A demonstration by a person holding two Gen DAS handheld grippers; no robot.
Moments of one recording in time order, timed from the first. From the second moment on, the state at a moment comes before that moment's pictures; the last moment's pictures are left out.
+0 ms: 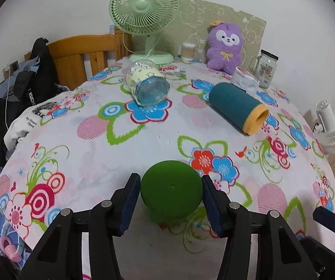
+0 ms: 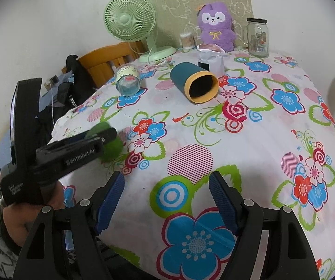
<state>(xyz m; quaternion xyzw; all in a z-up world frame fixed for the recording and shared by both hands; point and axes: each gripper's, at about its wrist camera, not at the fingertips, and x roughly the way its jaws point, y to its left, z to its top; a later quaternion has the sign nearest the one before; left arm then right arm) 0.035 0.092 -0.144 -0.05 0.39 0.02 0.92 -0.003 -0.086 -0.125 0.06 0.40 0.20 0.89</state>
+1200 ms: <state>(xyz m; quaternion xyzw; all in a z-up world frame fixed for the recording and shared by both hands) 0.028 0.106 -0.091 -0.02 0.36 0.02 0.93 0.009 -0.071 -0.083 0.05 0.39 0.14 0.91</state>
